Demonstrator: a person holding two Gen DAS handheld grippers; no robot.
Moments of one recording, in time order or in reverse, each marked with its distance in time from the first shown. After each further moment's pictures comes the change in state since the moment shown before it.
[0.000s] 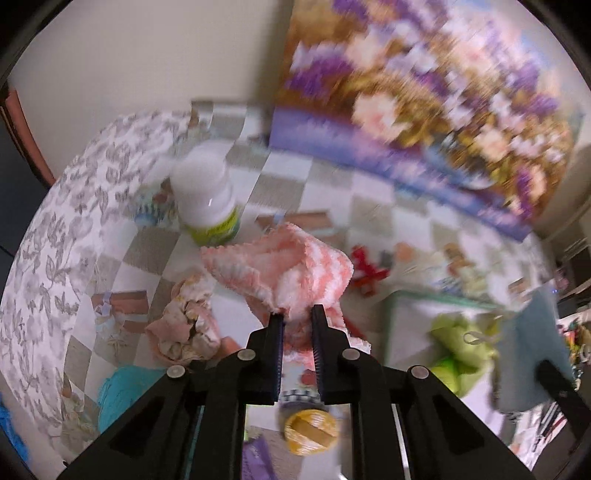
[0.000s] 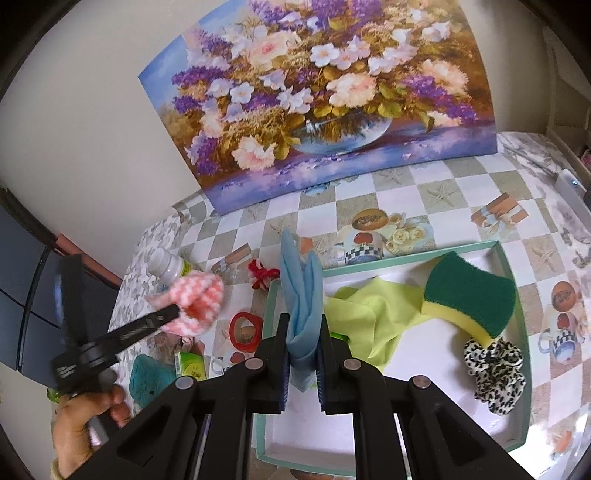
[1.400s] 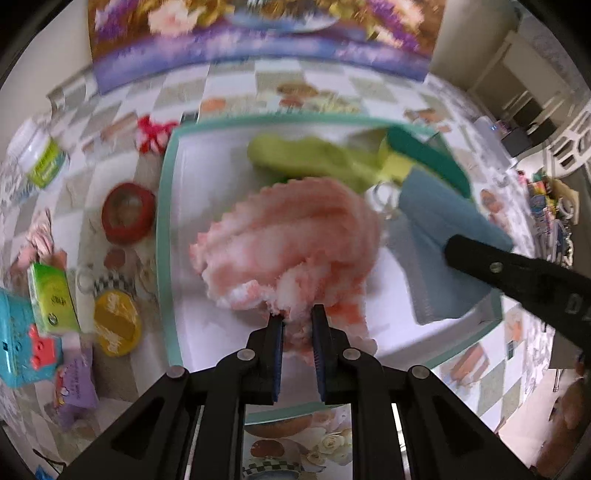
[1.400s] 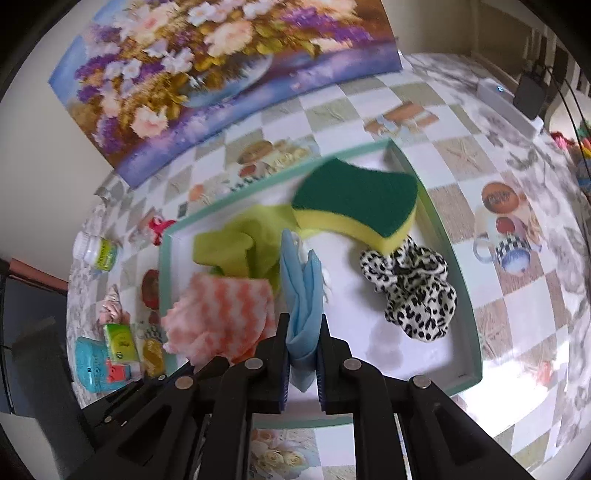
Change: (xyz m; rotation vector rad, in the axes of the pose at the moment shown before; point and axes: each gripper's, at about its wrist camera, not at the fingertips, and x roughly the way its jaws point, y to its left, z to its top) left arm 0.042 -0.140 -0.129 0.327 0.290 -0.128; right arm 0.013 -0.082 -0.049 0.179 0.207 -0.221
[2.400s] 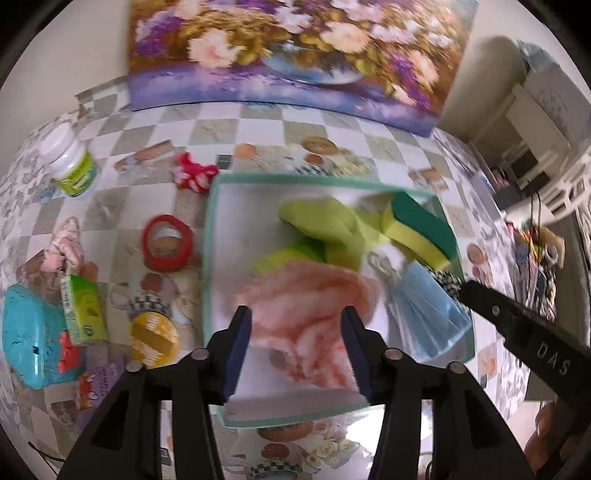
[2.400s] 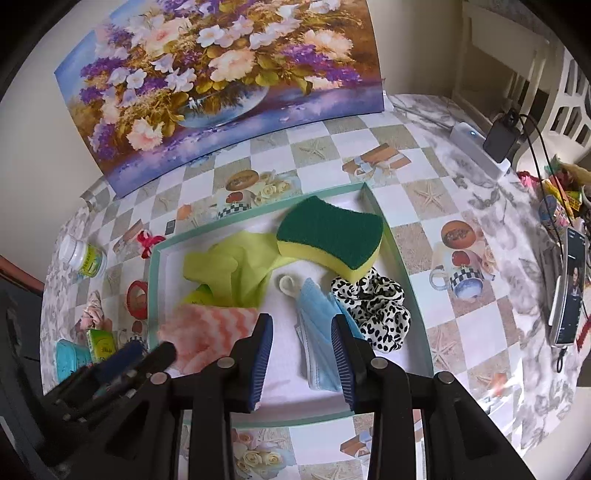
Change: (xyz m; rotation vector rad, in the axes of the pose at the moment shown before) left arm -0.055 0.034 0.016 -0.108 -0.131 -0.034; right arm -0.038 0.017 0.002 -0.065 -0.108 -0.132
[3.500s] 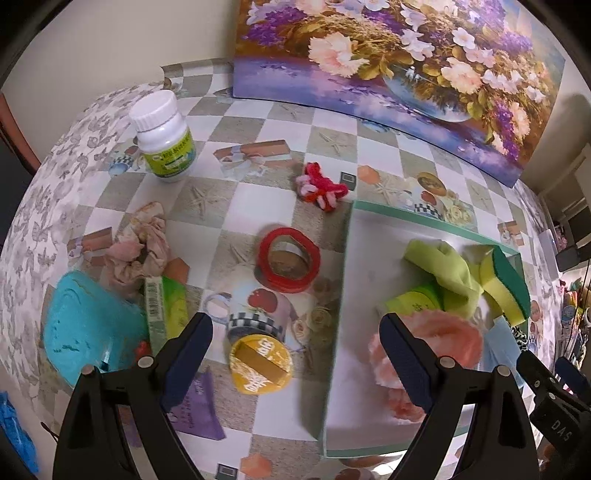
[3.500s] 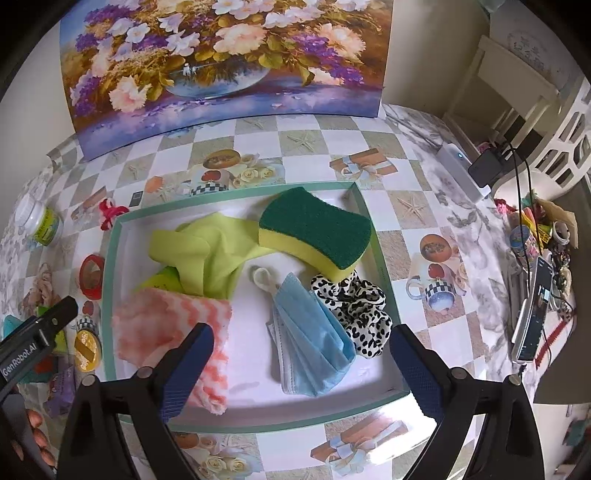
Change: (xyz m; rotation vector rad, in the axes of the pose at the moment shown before) left arm 0.004 0.078 0.013 -0.174 -0.034 0.181; right arm 0.017 0.024 -0.005 -0.114 0.009 -0.214
